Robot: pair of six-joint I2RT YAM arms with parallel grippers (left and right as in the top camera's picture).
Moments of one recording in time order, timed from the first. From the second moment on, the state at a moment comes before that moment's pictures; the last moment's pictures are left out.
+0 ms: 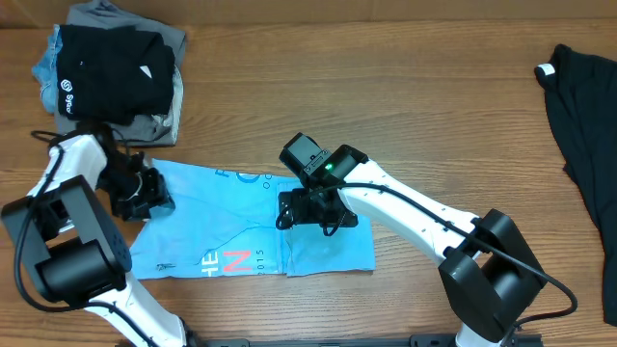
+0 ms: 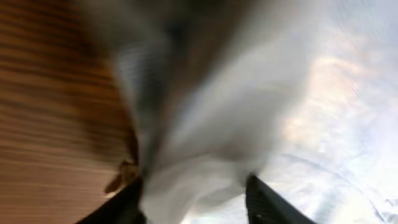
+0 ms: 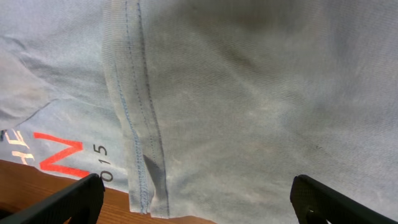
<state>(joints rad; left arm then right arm) 0.39 2.01 1.29 -1.05 0.18 0.06 0.78 1.88 1.38 -0.95 -0.20 0.70</state>
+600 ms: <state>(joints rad) 0.29 2.01 1.29 -1.07 0.14 -0.13 0.76 1.88 1.38 -0.90 -0.17 0.68</state>
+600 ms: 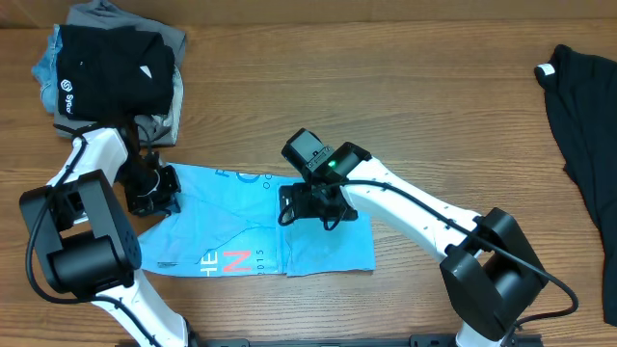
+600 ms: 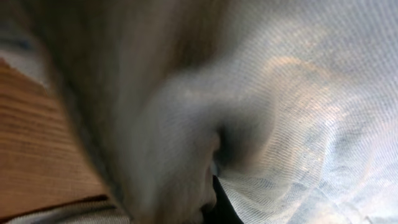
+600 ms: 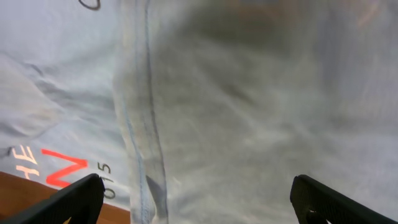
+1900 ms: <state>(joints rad) -0.51 1.60 1.38 -1.13 0.02 -0.58 0.46 1.85 1.12 -0.78 -0.12 0.57</state>
